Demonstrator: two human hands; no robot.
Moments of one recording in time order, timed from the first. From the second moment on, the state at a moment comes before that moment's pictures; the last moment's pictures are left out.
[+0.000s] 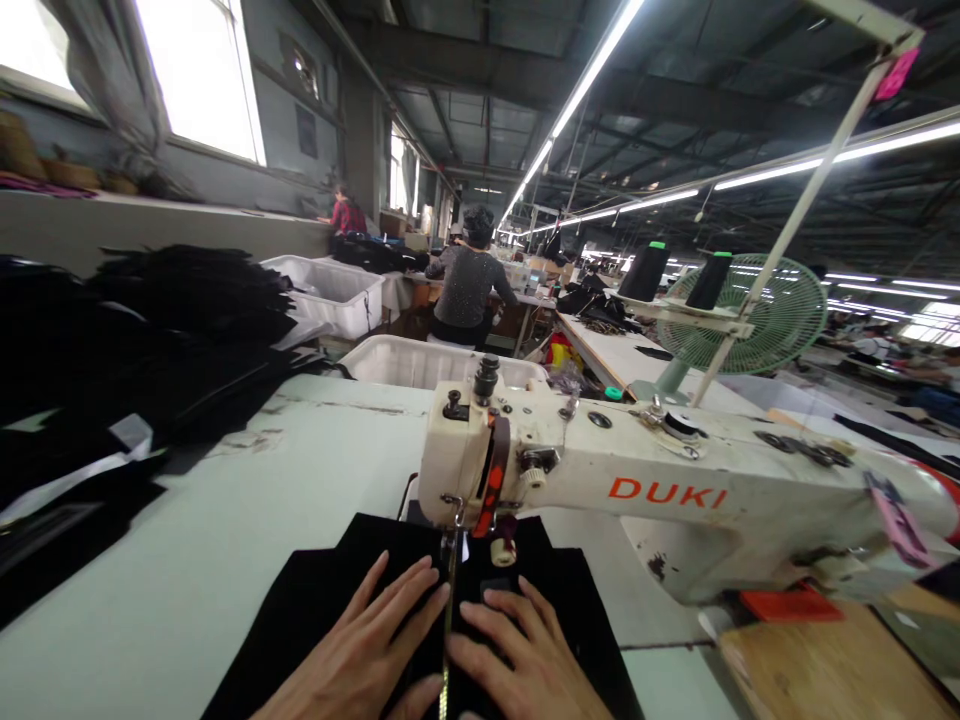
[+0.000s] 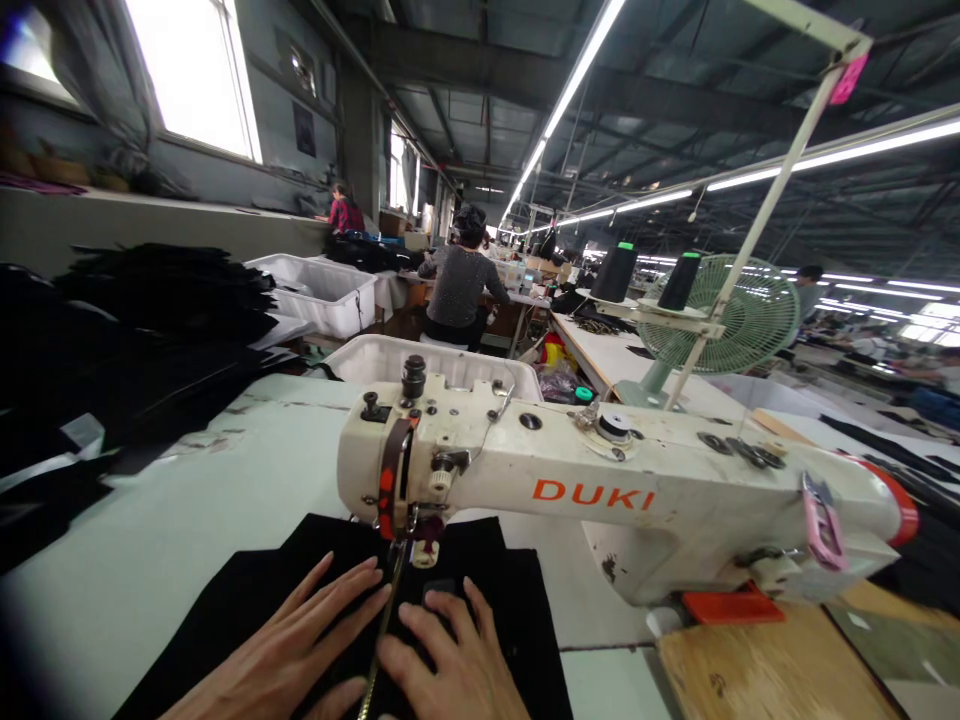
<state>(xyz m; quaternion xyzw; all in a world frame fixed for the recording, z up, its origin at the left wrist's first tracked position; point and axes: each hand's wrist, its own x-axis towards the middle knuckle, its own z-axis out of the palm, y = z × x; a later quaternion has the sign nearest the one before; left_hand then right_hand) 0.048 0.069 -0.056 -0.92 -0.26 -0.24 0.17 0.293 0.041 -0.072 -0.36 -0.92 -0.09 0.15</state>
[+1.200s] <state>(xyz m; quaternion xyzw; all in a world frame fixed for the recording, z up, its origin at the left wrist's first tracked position) 0.035 0.084 -0.089 -0.93 -0.22 -0.21 0.22 0.286 0.054 -0.083 -0.36 -0.90 -0.16 0.20</state>
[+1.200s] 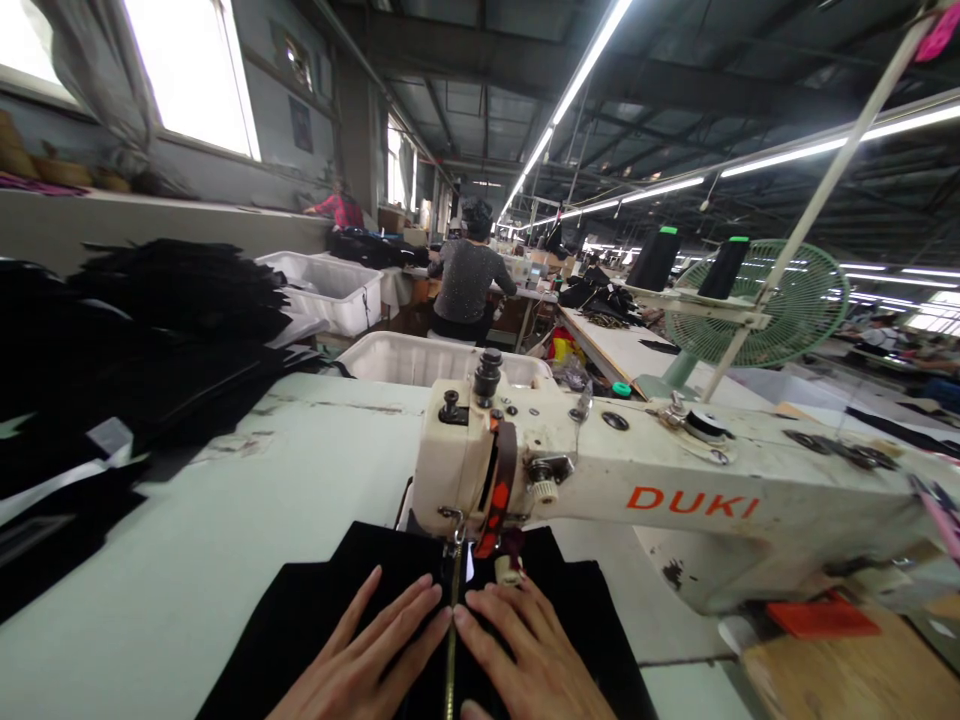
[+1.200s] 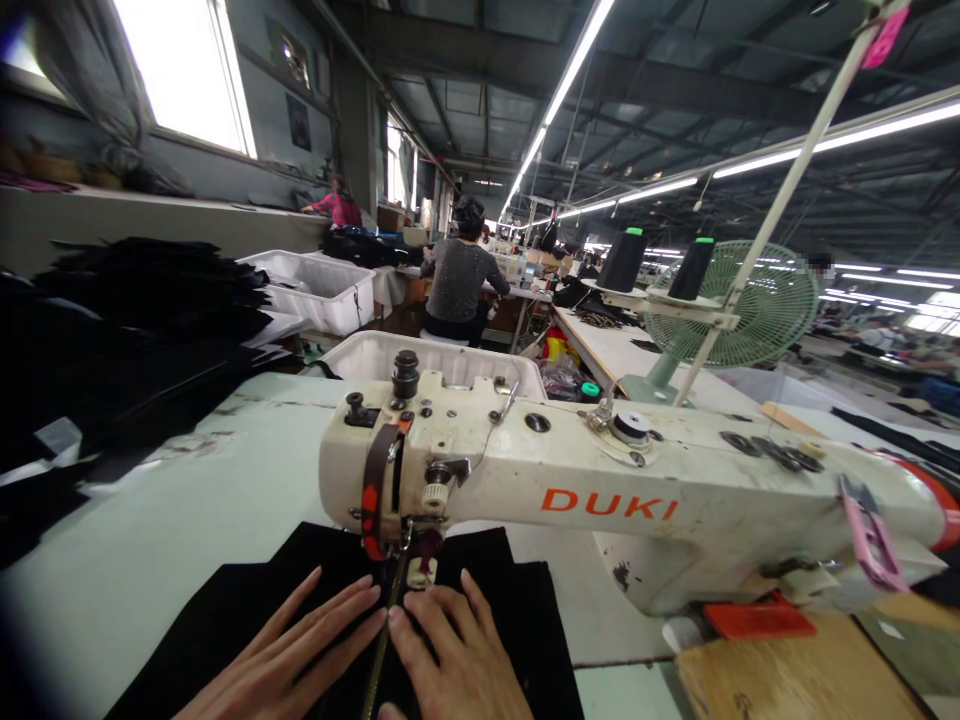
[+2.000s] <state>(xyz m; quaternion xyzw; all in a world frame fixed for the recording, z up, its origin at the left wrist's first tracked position) 0.049 0.089 -0.051 -0.92 -0.26 -0.20 0.20 0.287 0.068 -0.064 -0.41 -0.90 -0.03 0.15</state>
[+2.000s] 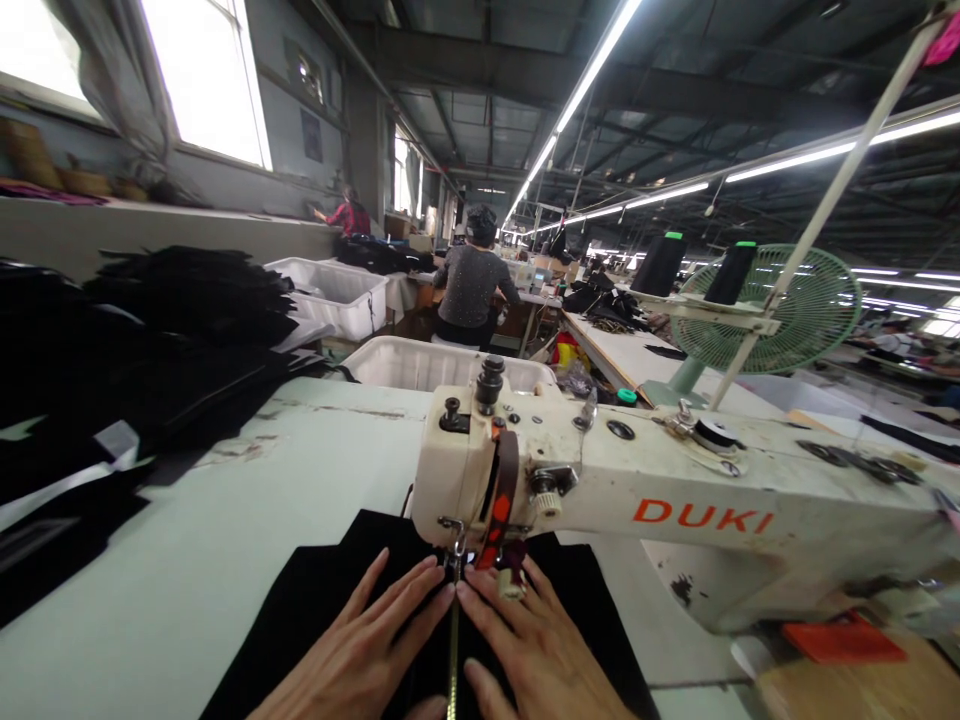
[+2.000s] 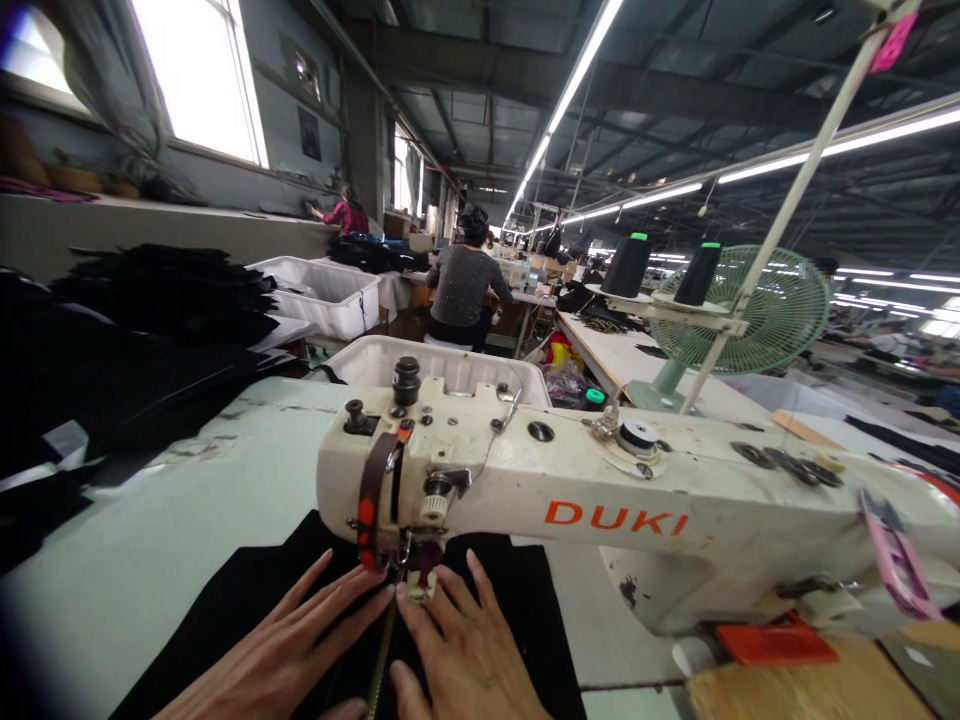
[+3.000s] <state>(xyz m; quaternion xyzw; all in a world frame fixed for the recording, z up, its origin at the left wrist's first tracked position) 0.033 -0.021 -0.053 -0.93 -0.30 -0.21 0.06 0.270 -0.025 -0.033 -0.46 -0.85 0.19 0.18</state>
